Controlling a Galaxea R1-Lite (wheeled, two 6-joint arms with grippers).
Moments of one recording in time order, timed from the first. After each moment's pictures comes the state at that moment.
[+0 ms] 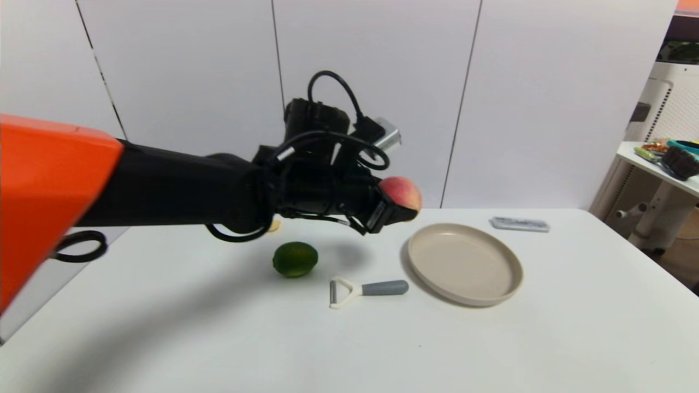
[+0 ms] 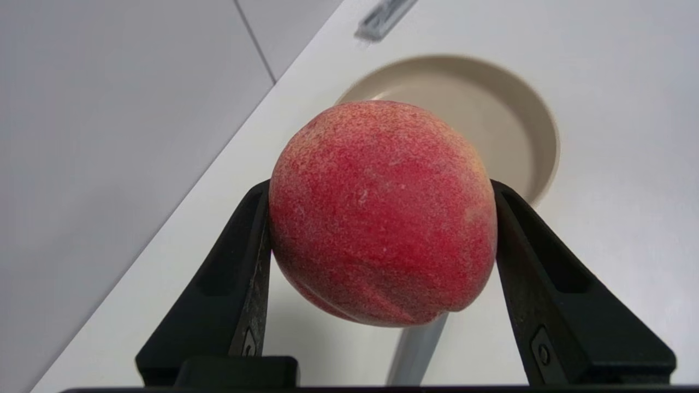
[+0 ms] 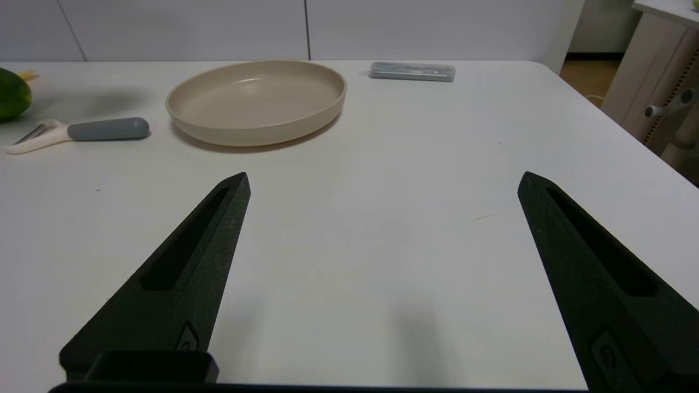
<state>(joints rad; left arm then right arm) -0.69 2.05 -1.52 -0.22 -0.31 0.26 0.00 0.00 0.00 -0.01 0.00 0.00</state>
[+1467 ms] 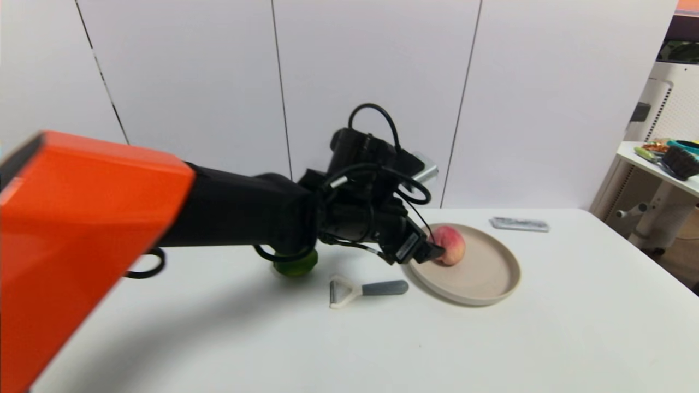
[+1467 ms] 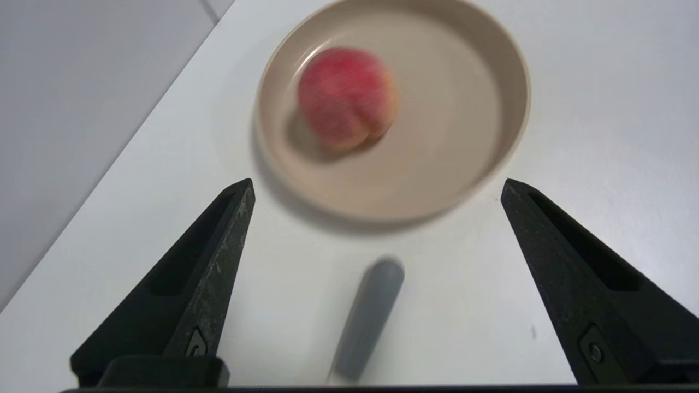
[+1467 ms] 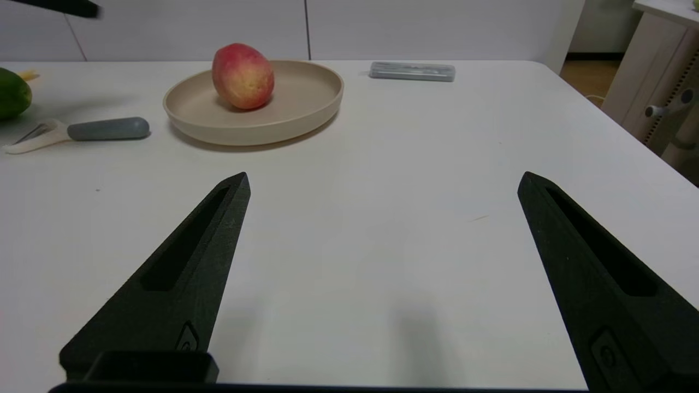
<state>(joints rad) -0.76 2.05 -1.57 0.00 -0.22 0.27 0.00 0.00 0.00 -0.01 0.00 0.00</state>
